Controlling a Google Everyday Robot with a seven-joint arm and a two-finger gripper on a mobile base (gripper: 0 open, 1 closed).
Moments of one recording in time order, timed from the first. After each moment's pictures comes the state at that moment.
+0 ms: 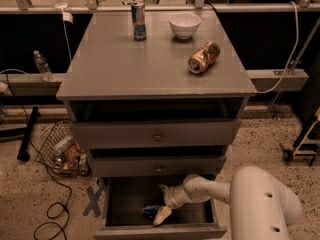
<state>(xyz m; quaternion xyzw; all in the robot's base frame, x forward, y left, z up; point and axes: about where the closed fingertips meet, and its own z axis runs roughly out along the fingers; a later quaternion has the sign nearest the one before) 0.549 0.013 0.181 -0.59 0.71 0.27 0.25</state>
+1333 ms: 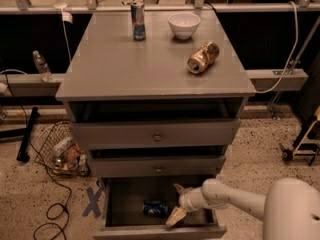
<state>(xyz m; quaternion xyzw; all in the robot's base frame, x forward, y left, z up) 0.537 -0.045 0.221 -0.57 0.73 0.25 0.29</state>
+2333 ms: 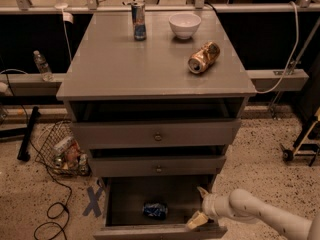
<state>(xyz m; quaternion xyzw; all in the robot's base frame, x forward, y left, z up) 0.513 -0.151 0.250 -0.50 0.78 0.21 0.32</state>
